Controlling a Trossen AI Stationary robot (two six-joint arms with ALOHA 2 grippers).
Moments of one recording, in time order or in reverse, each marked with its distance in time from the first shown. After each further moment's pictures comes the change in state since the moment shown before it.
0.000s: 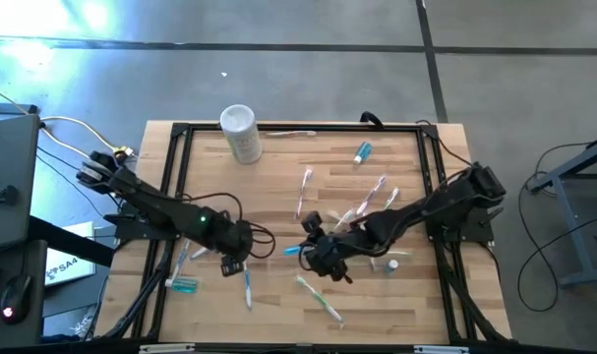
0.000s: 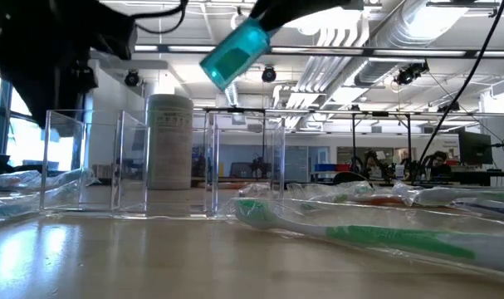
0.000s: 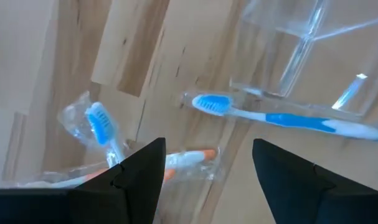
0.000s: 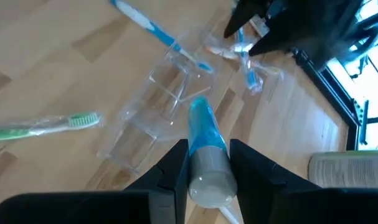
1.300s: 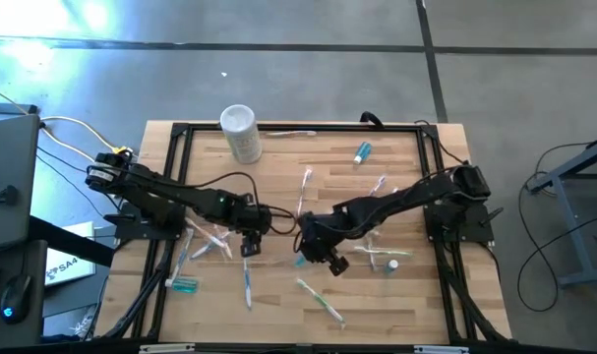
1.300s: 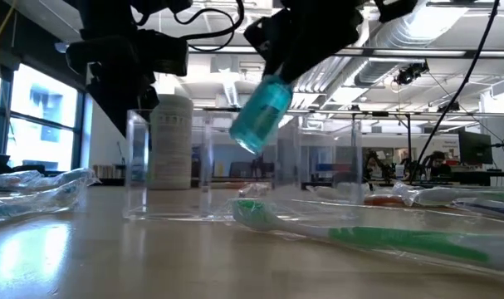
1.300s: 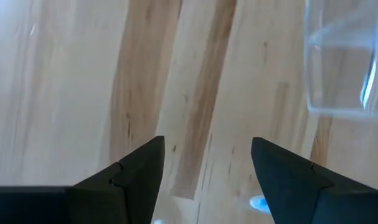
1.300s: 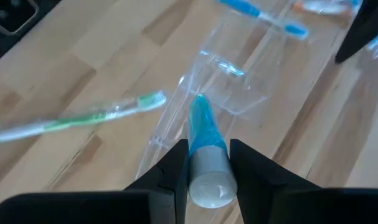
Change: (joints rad) left arm 0.229 0.068 -0.005 0.216 -0.044 0.398; right arm -0.156 0.093 0.008 -0.098 -0.451 0.121
